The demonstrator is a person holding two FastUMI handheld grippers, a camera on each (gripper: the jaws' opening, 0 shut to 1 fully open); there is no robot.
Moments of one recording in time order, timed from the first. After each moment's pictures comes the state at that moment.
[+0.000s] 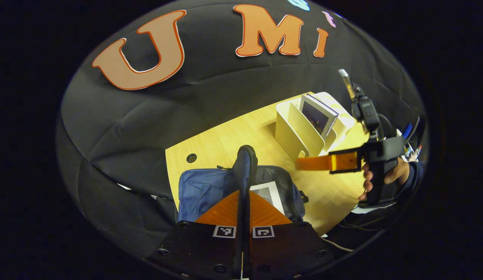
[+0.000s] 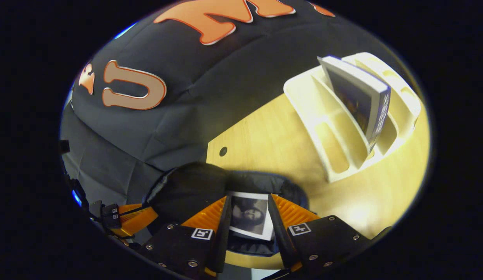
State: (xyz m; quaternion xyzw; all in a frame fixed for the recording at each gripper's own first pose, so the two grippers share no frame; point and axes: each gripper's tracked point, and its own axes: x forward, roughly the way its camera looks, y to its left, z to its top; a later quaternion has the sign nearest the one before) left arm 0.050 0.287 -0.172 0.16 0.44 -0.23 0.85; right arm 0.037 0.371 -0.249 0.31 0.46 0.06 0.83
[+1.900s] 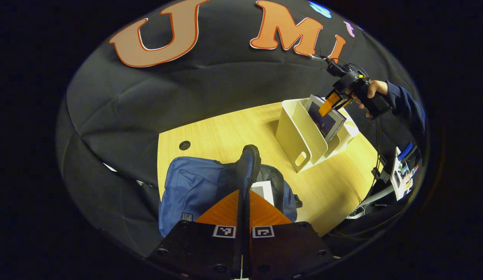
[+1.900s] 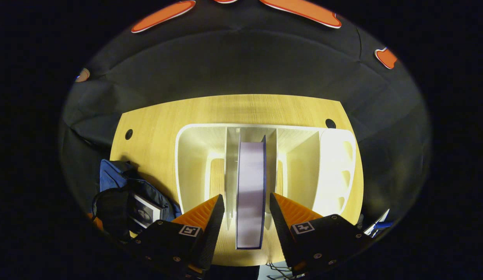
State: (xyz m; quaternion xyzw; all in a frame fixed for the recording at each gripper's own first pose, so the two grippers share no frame) left arm 0.045 0.287 -0.215 0.09 0.47 -0.20 0.86; right arm 0.145 0.168 -0.319 0.01 0.64 -0.05 0.77
